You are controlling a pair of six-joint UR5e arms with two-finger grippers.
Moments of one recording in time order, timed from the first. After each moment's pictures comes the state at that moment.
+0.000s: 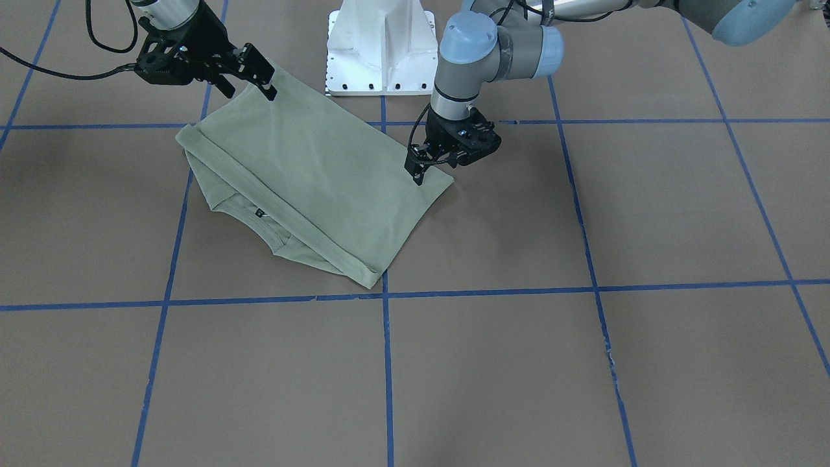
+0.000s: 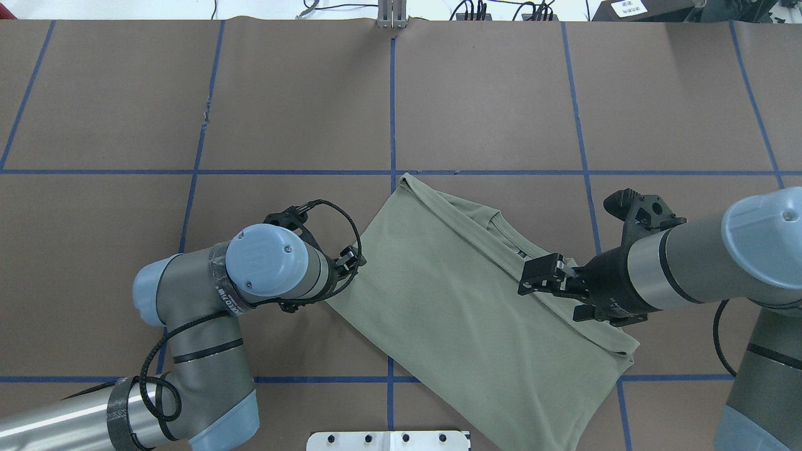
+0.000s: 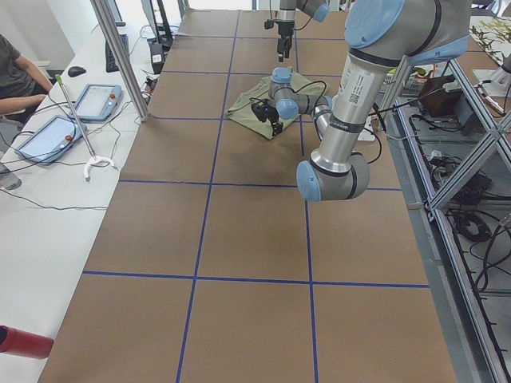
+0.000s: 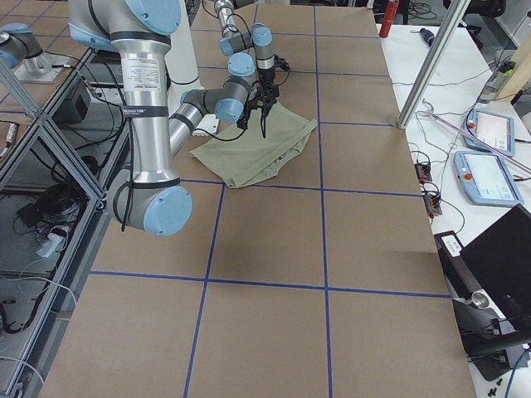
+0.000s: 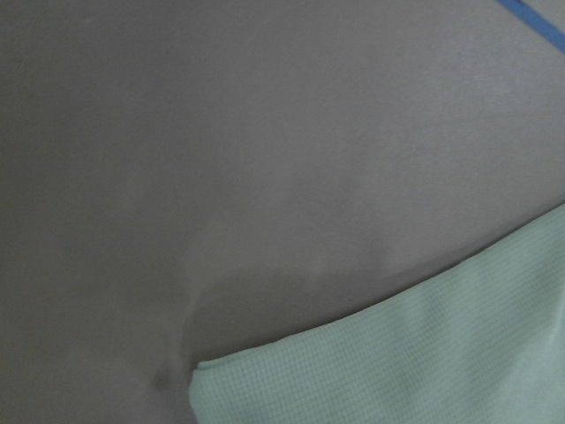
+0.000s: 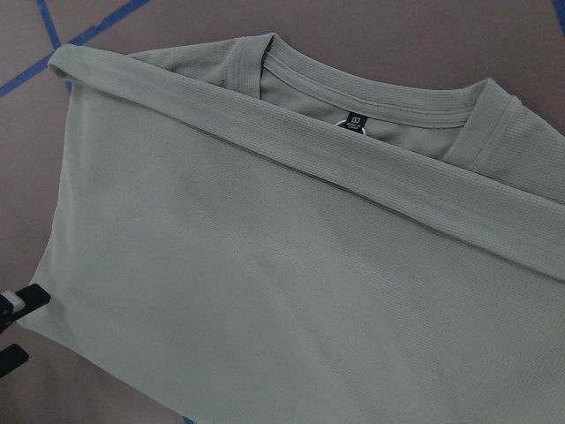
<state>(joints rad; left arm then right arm) -0.38 -2.12 -1.75 -1.75 -1.71 -1.91 0.52 -1.50 2.26 -1.29 2.00 1.68</state>
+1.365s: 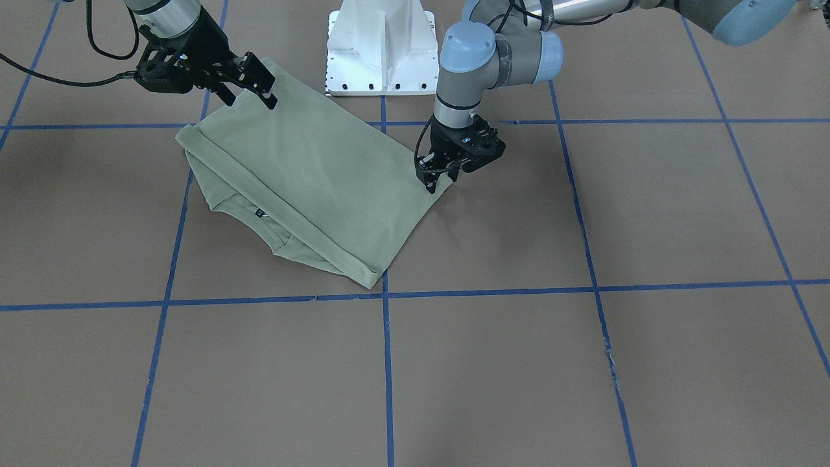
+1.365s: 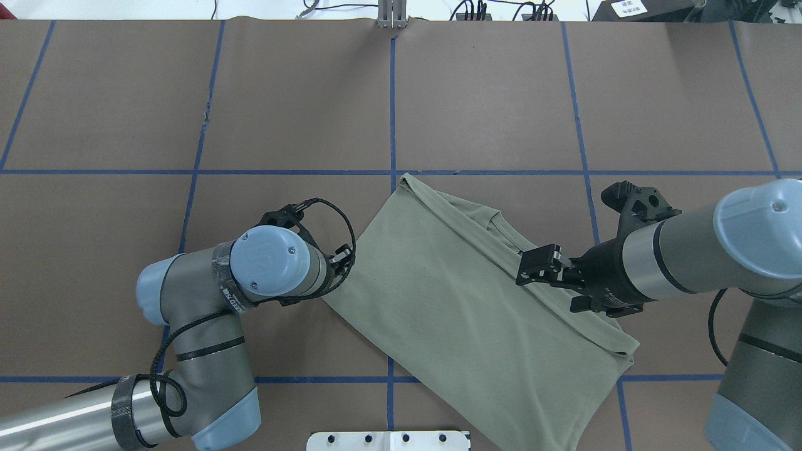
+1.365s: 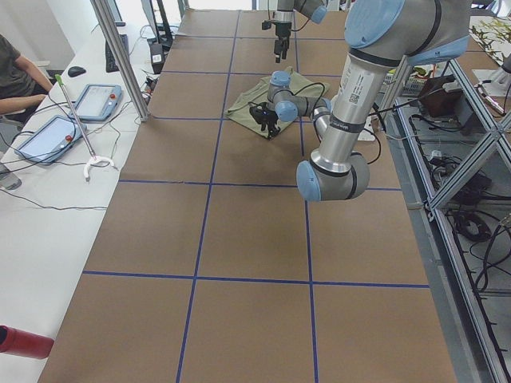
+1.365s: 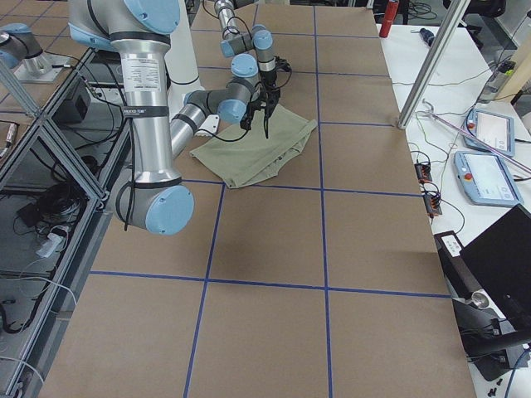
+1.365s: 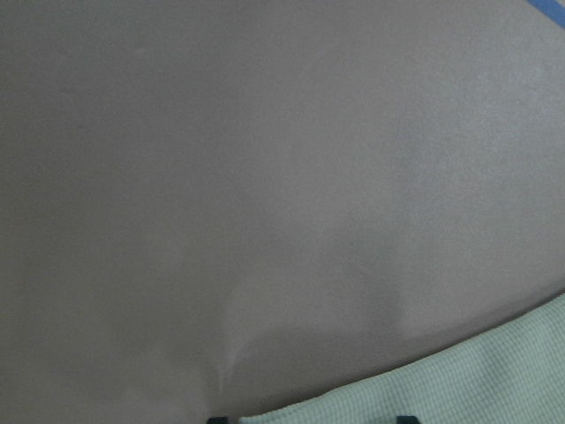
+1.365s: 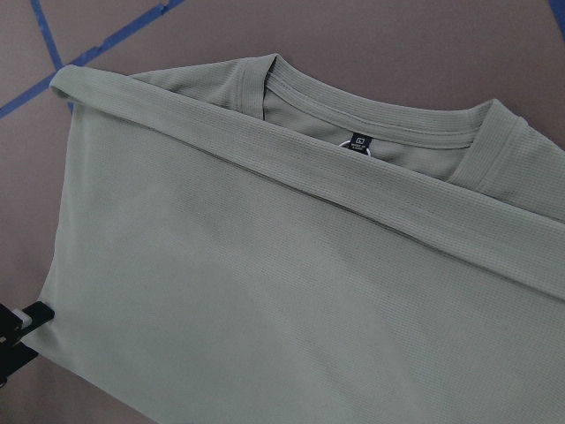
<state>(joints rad) -0.38 -2.12 -1.72 -1.74 -1.67 -1.90 0.54 -1.48 2.24 -1.29 2.01 1.67</state>
